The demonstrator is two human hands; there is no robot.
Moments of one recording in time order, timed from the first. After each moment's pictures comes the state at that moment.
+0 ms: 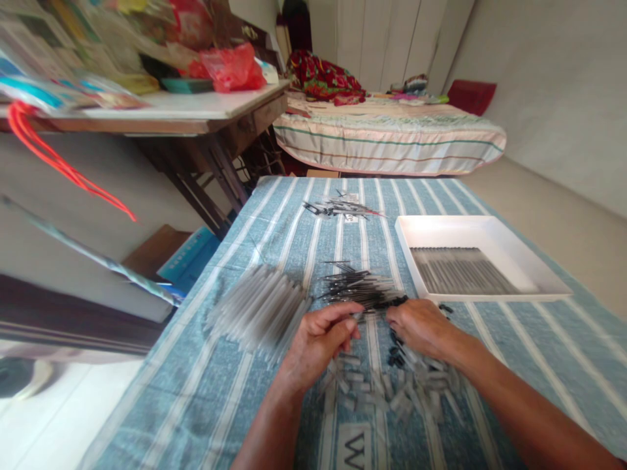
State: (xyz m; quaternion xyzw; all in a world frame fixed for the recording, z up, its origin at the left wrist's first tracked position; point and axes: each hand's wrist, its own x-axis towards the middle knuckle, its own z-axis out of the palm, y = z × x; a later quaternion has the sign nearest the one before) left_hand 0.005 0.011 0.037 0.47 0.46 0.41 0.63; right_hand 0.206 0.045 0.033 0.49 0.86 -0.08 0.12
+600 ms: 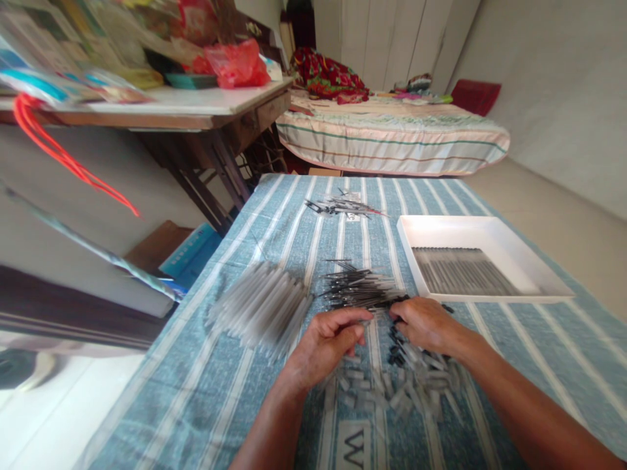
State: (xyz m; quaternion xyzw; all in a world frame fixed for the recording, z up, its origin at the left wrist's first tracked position) left_hand 0.009 0.010 0.036 0.52 0.45 0.36 0.63; right_hand 0.212 0.049 0.036 0.52 0.84 -0.13 0.12
